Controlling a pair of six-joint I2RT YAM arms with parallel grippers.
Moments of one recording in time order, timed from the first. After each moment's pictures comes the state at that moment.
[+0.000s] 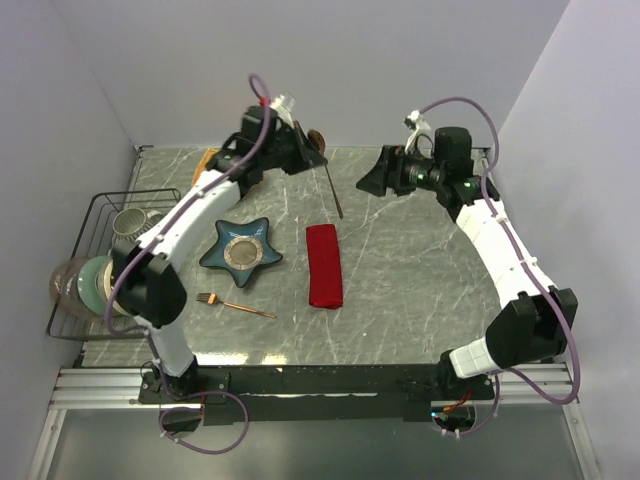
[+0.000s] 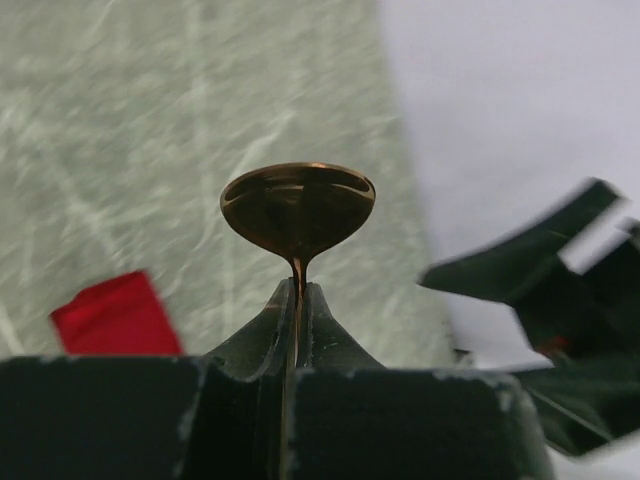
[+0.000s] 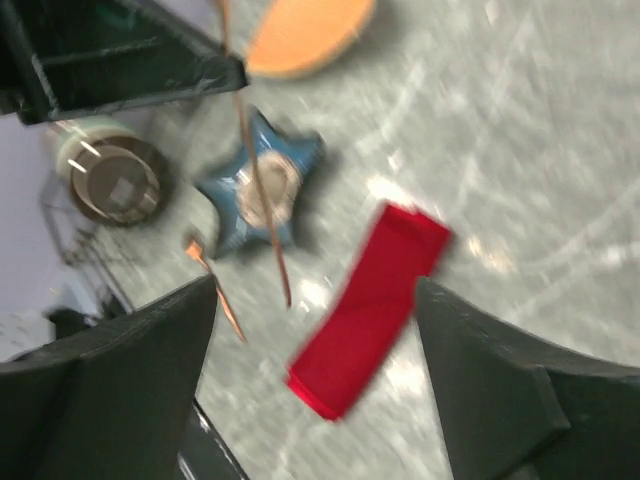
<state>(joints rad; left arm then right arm) -0.48 1.75 1.74 -0.32 0.34 -0.74 0.19 1.44 1.40 -0.40 -0.65 0.29</state>
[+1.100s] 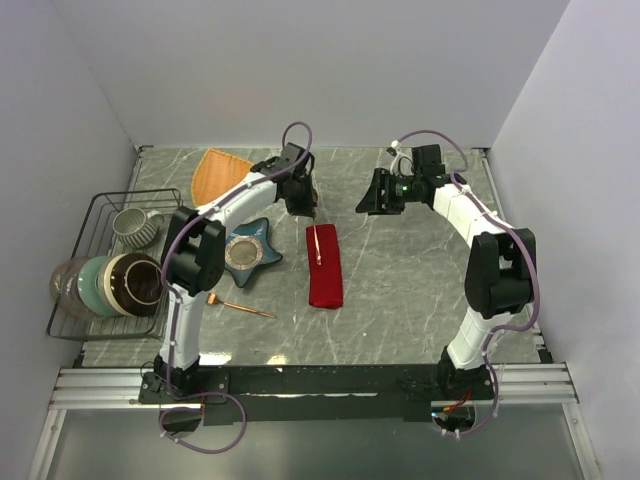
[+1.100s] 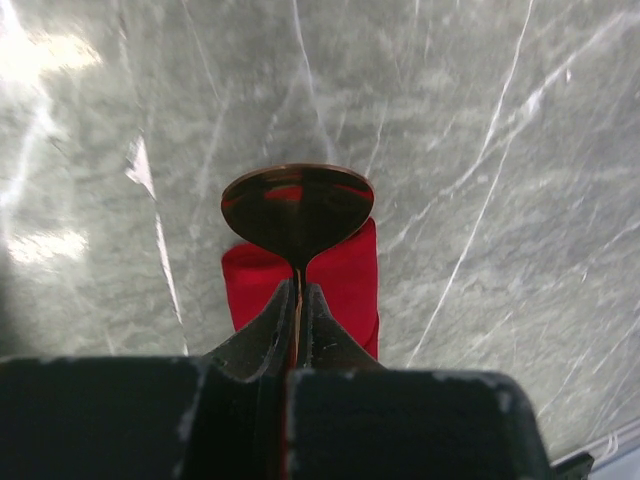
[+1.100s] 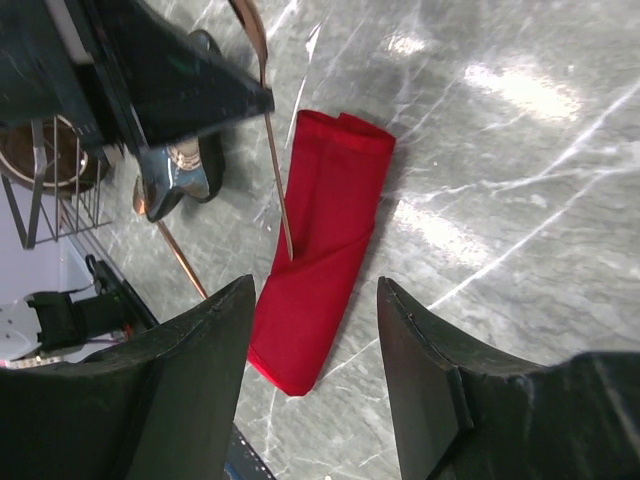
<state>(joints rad) -0.52 2.14 1.83 -0.64 0.10 -0.63 0.16 1.78 1.37 -0.45 -0.71 0.26</state>
